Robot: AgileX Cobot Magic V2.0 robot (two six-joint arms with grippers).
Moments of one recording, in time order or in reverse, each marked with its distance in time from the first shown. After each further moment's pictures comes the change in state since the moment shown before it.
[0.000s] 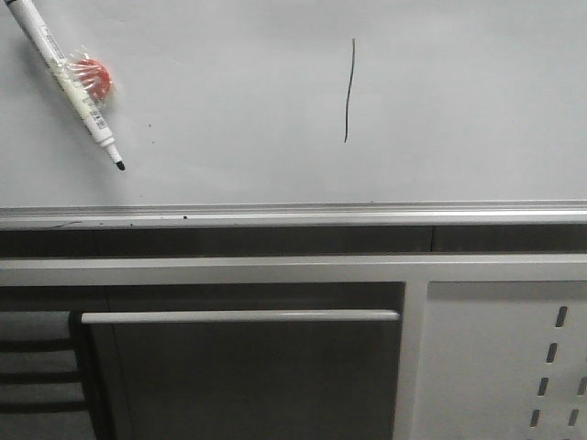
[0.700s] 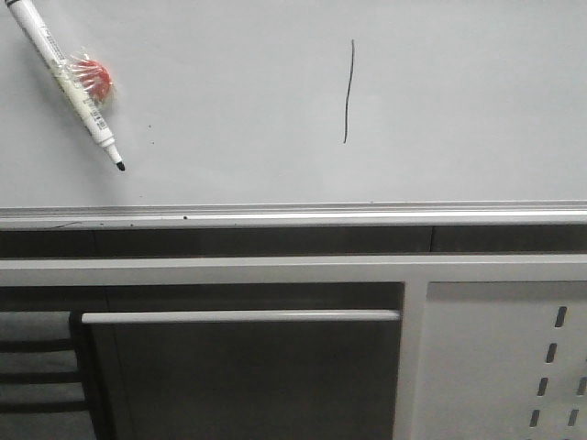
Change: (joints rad) left arm 0.000 -0.454 0.130 0.002 0.130 -0.010; right arm -0.109 -0.367 0.092 0.002 -0.045 0.000
